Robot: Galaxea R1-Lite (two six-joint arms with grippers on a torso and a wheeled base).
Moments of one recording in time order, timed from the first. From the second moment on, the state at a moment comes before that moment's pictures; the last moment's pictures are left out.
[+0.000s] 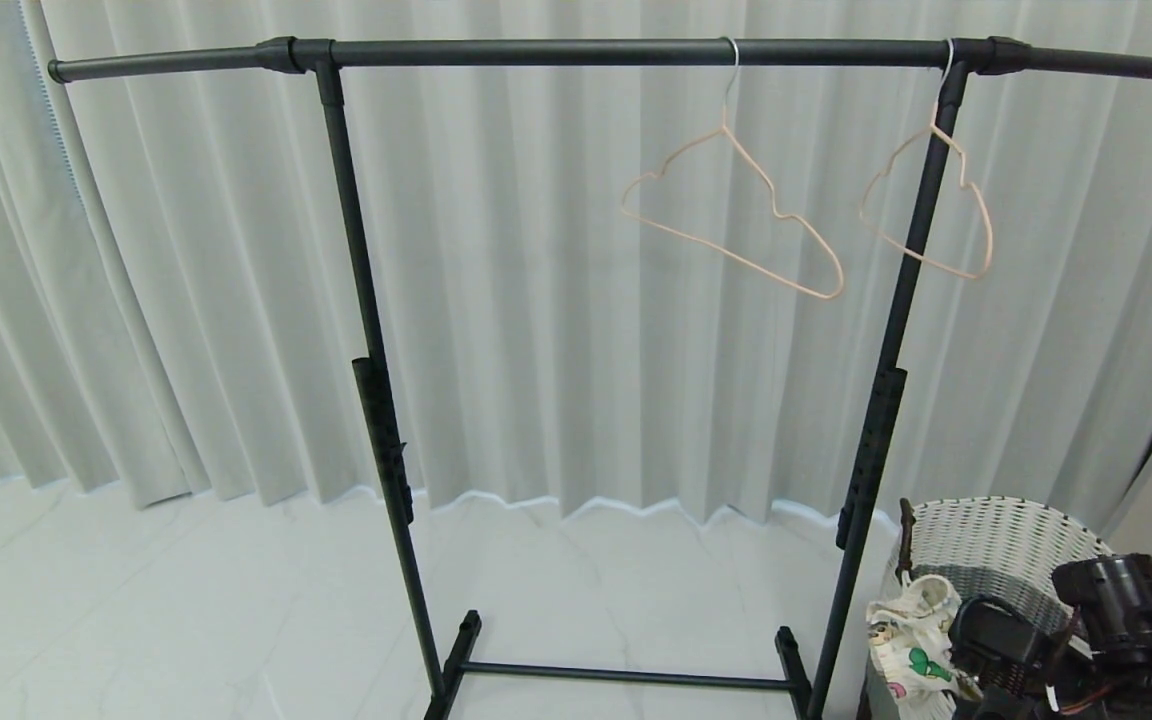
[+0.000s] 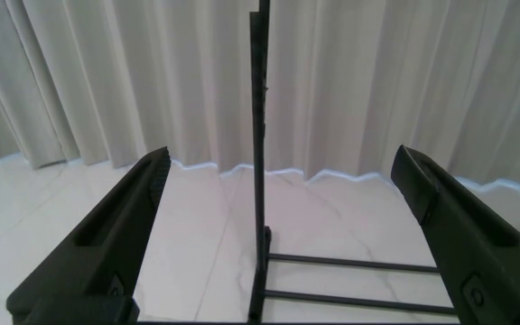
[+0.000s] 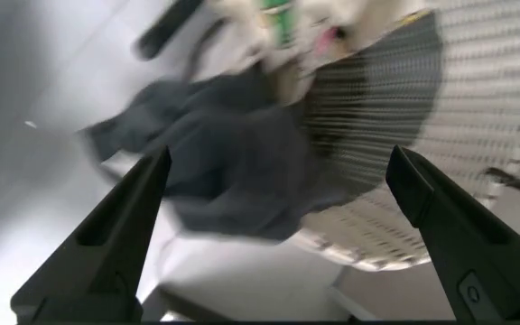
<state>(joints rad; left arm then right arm) 0.00 0.00 0.00 0.00 0.00 0.05 0.09 1.92 -0.21 -0.70 -0.09 -0.77</state>
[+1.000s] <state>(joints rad) 0.00 0.00 0.00 0.00 0.00 0.05 0.05 1.99 -0.16 -0.86 -0.19 -0.76</state>
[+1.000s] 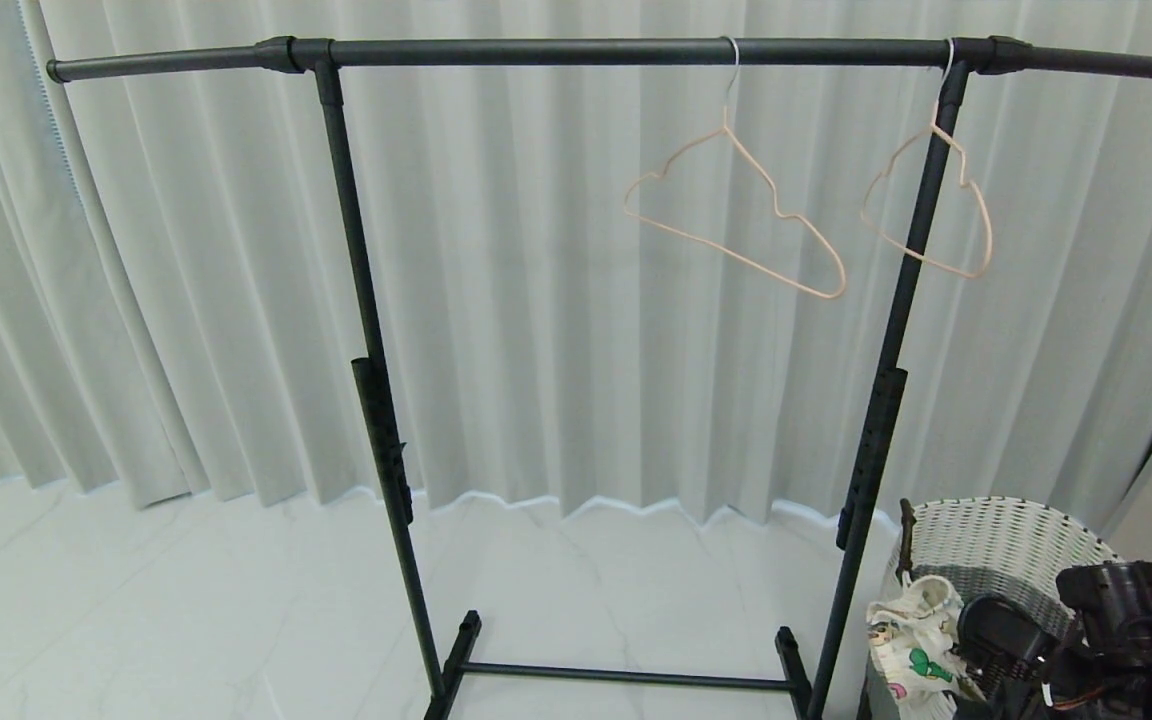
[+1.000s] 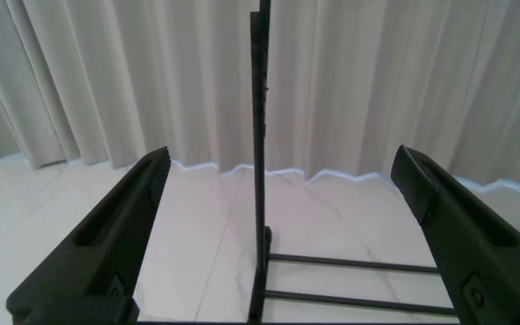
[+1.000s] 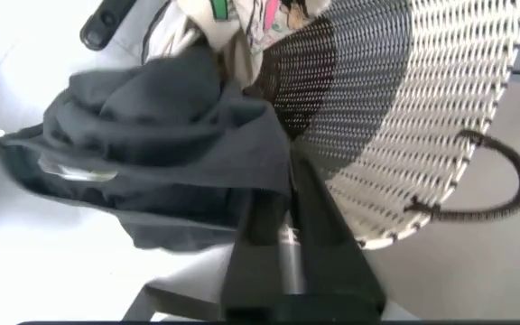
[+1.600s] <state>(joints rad) 0.00 0.00 0.00 0.00 0.00 0.05 0.05 1.57 -0.11 -0.81 -0.19 -0.68</state>
